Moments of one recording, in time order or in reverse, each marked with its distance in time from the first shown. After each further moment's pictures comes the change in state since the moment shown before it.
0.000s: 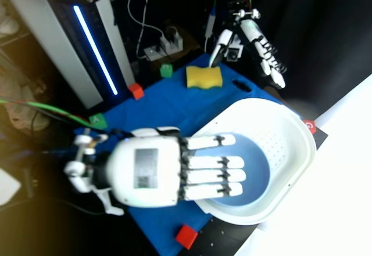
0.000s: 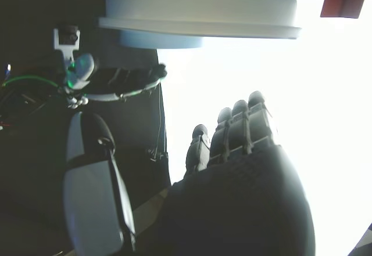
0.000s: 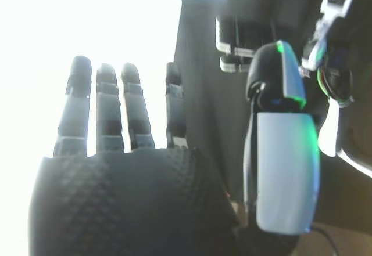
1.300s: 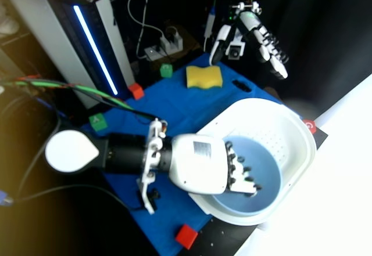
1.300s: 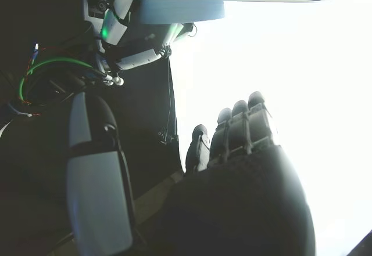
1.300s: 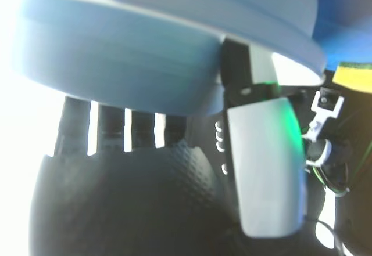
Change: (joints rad) left arm -0.006 0.023 -0.010 0.046 -0.084 -0.019; right arm 0.084 -0.185 0.083 -0.306 -0.257 0.004
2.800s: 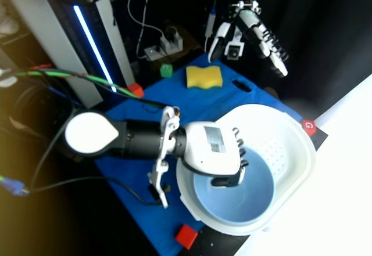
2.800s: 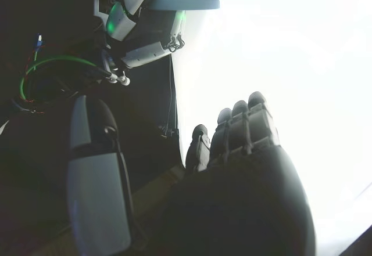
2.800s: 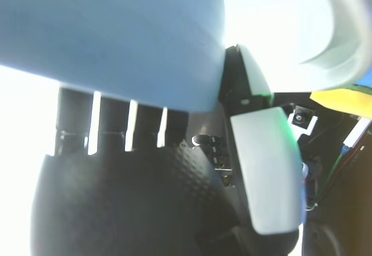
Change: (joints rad) left arm 0.000 -0.002 -0.002 -0.001 -0.023 -0.014; right arm 0.041 -0.034 0.005 -0.165 -0.002 0.009
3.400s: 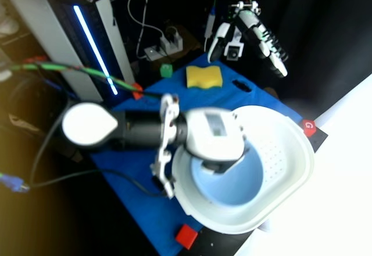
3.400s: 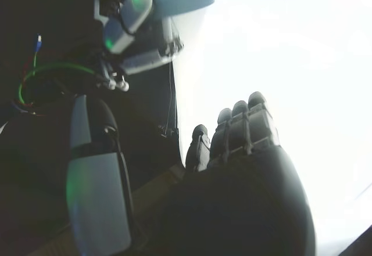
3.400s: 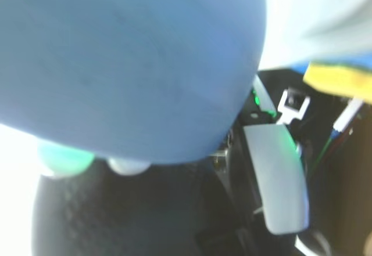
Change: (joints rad) left arm 0.000 -0.005 0.000 -0.005 -0.011 0.000; right arm 0.053 0.029 -0.056 -0.021 0.065 0.024
